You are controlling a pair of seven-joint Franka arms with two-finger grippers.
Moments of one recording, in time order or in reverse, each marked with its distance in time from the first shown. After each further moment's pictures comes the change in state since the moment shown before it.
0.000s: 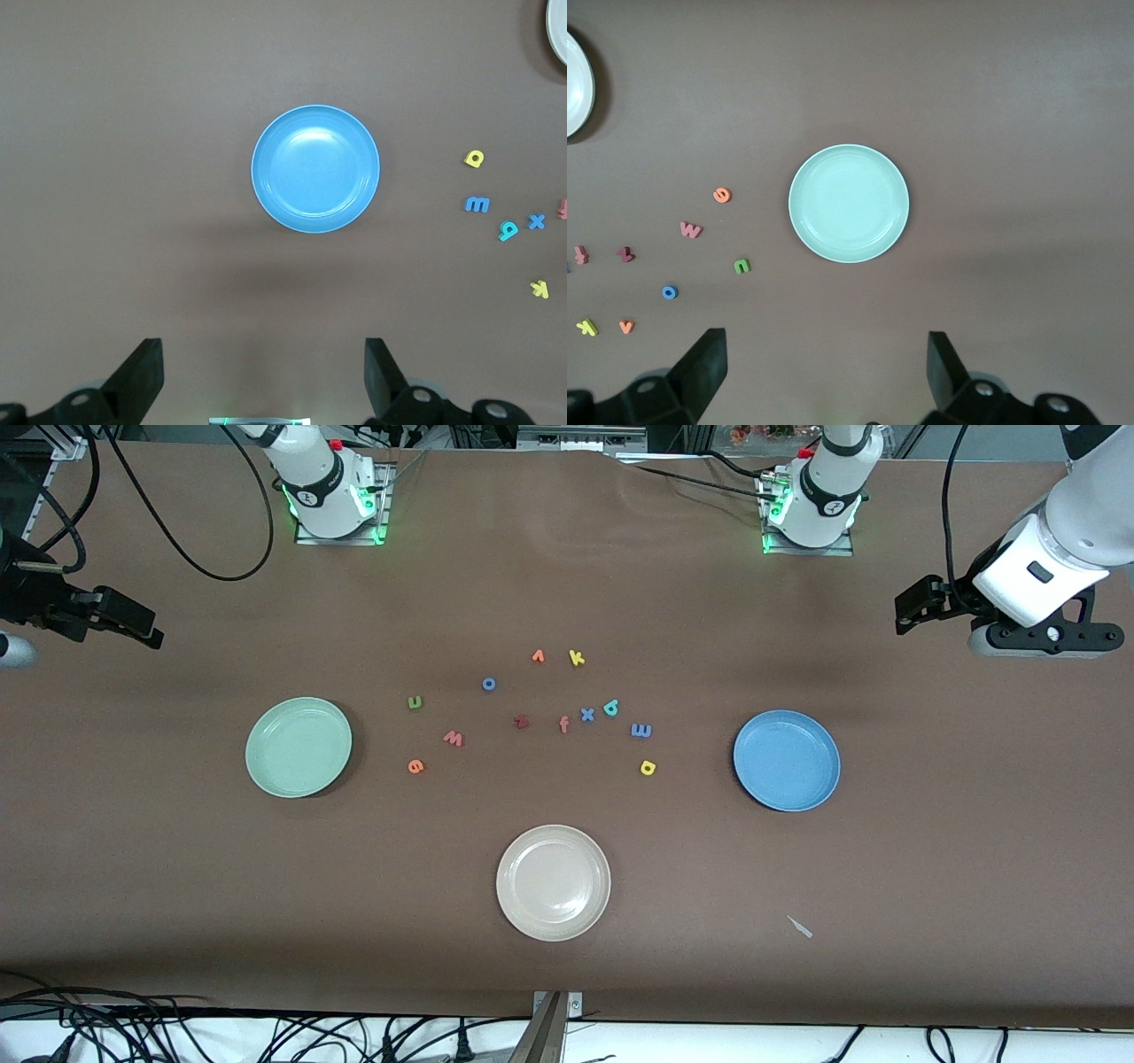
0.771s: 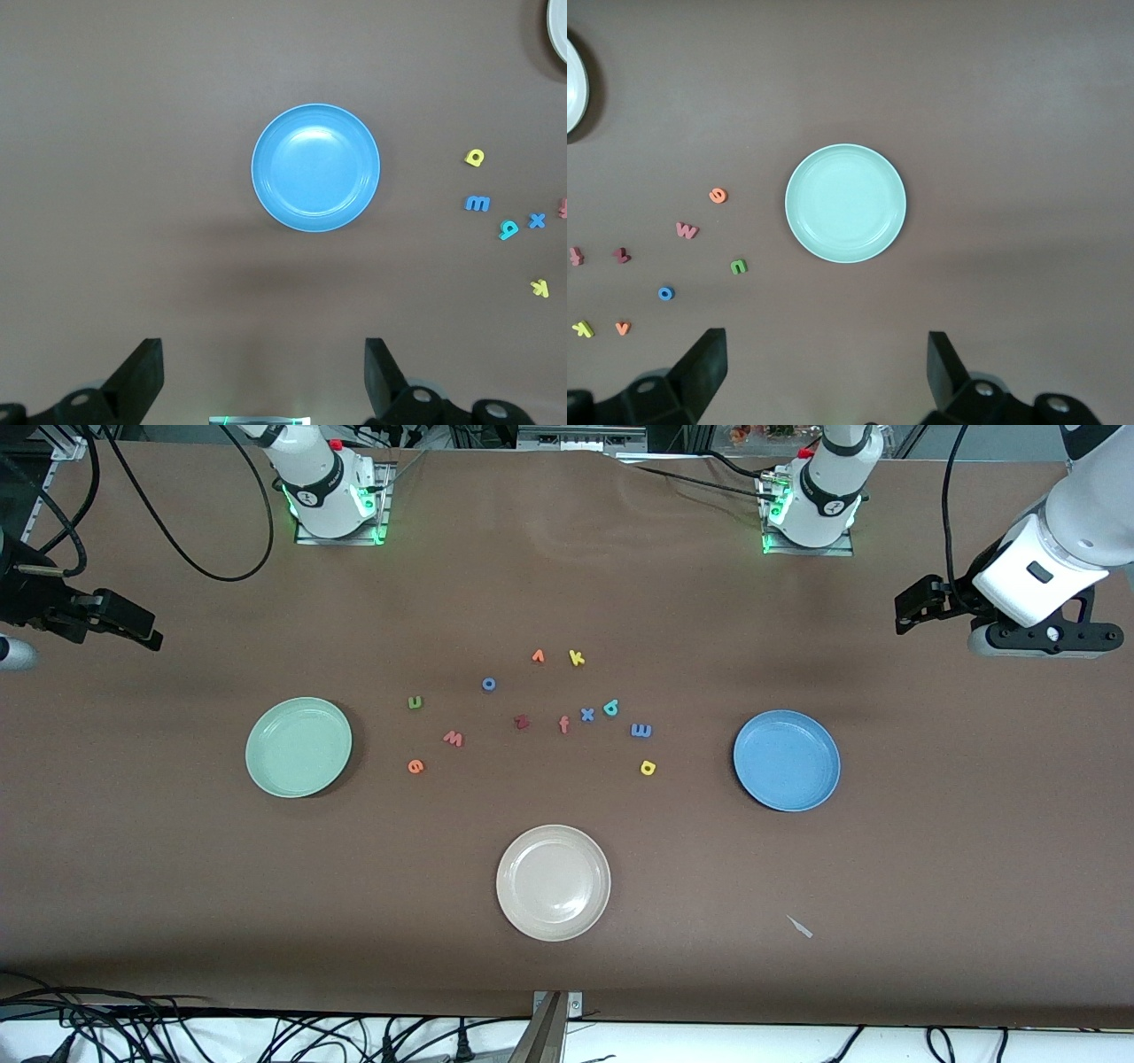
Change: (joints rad) left arm 0.000 0.000 0.000 0.000 0.000 -0.002 0.000; right arm -0.003 0.005 -0.001 0.000 -0.005 0.001 0.000
